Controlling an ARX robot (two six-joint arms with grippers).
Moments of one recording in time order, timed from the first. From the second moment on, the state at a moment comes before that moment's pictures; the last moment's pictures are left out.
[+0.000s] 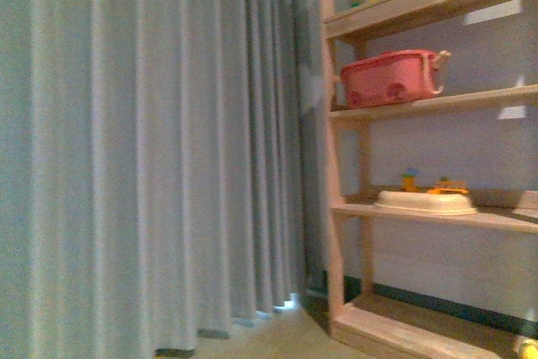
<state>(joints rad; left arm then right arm) 0.00 0.00 0.01 0.00 0.00 0.00 0.00 0.01 0.01 -0.01 -0.01 0.00</state>
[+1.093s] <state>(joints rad) 0.00 0.00 0.01 0.00 0.00 0.00 0.00 0.01 0.01 -0.01 0.00 0.00</state>
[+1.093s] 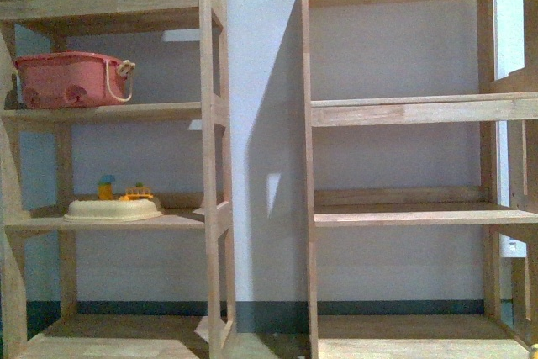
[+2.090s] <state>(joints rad) 0.00 0.00 0.01 0.00 0.00 0.00 0.00 0.01 0.01 -0.01 0.00 0.00</state>
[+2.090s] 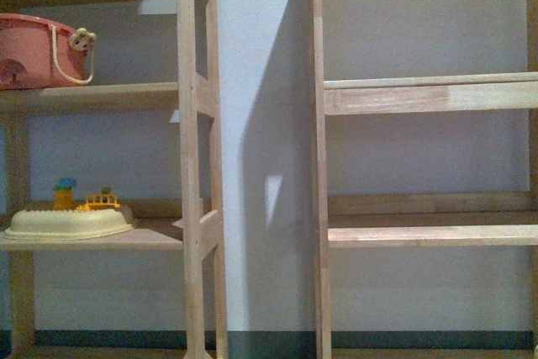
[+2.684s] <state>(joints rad) 0.00 0.00 0.01 0.00 0.00 0.00 0.00 0.01 0.01 -0.01 0.00 0.00</state>
